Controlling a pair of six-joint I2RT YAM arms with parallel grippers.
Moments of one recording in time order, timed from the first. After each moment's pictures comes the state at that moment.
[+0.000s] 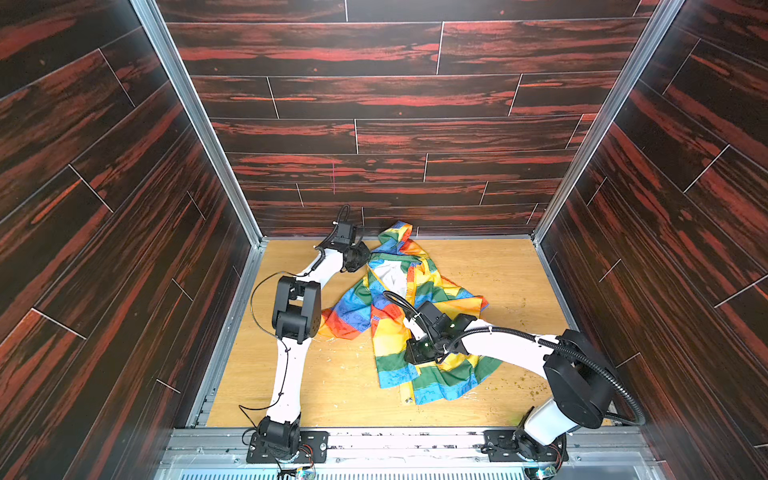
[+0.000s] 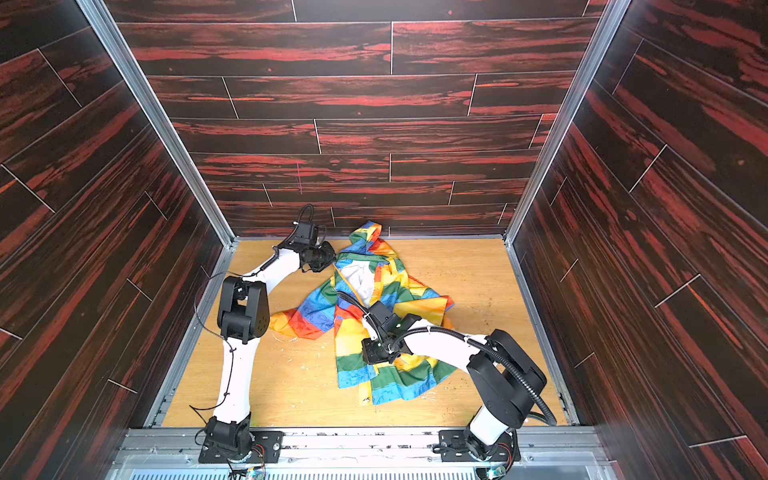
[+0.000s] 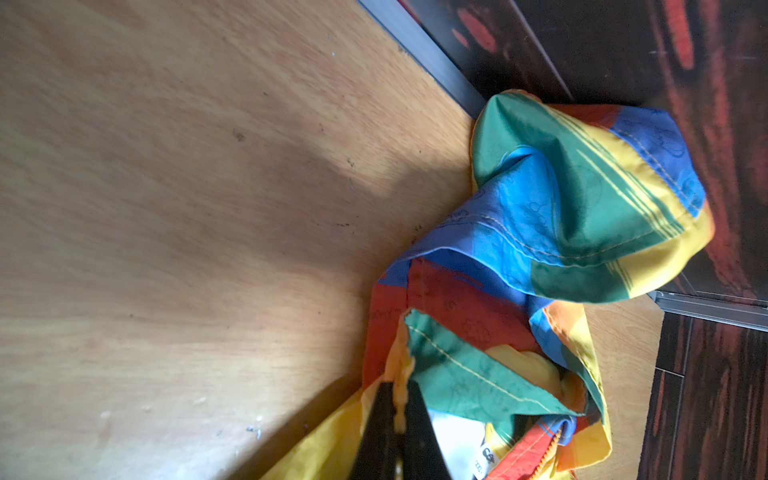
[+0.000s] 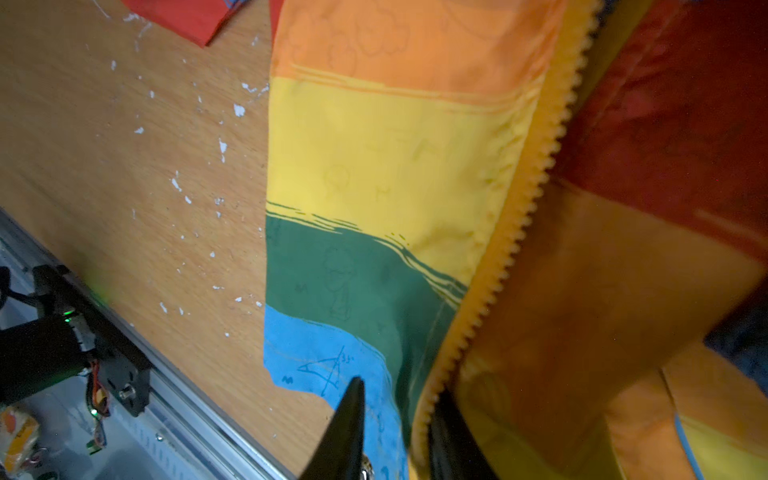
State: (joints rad) left arm -0.21 2.38 1.99 -0.46 0.25 -0.82; right arm 0.86 1.62 0.97 -0.51 -0.25 0.54
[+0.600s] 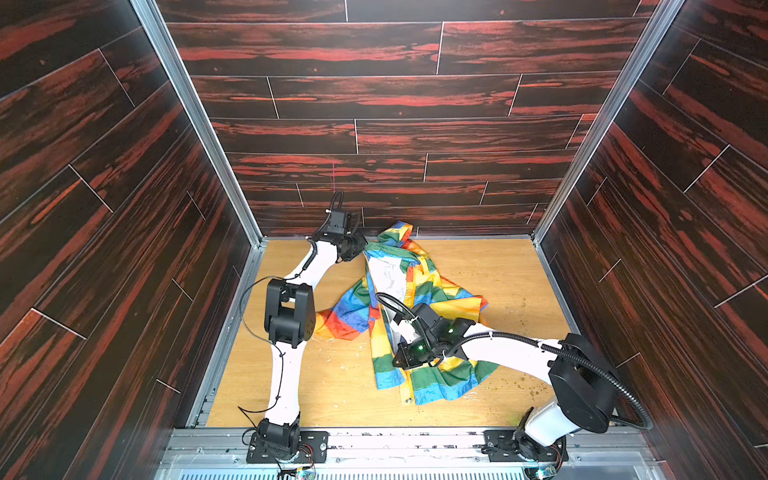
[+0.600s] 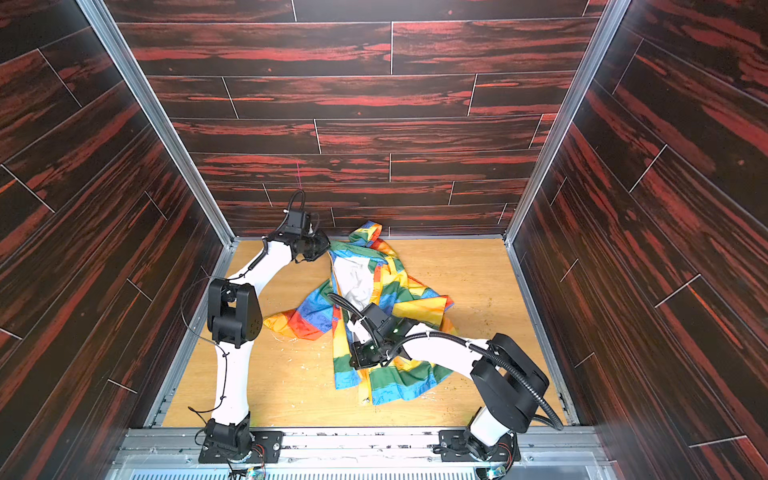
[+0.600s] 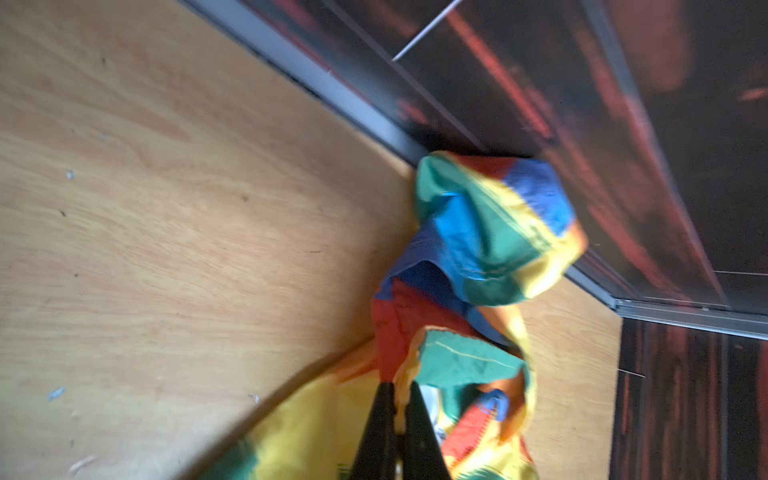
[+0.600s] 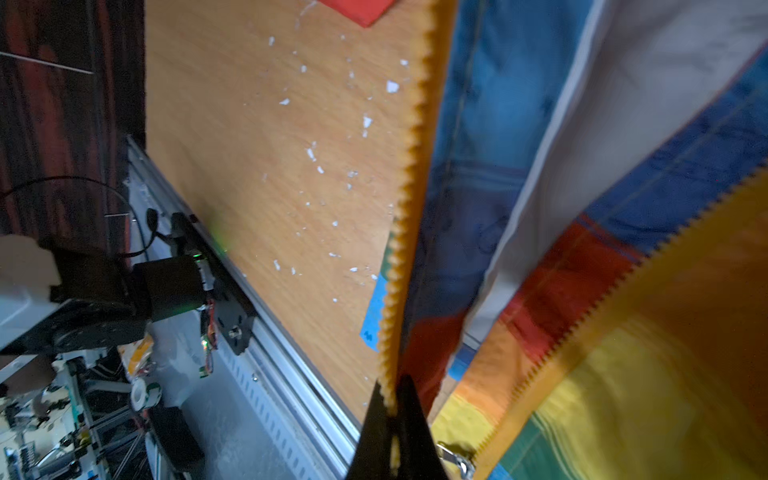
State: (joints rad) left arm -0.20 2.28 2.07 -0.54 0.23 -0.80; right arm 0.93 1.60 0.97 -0.38 -0.45 0.58
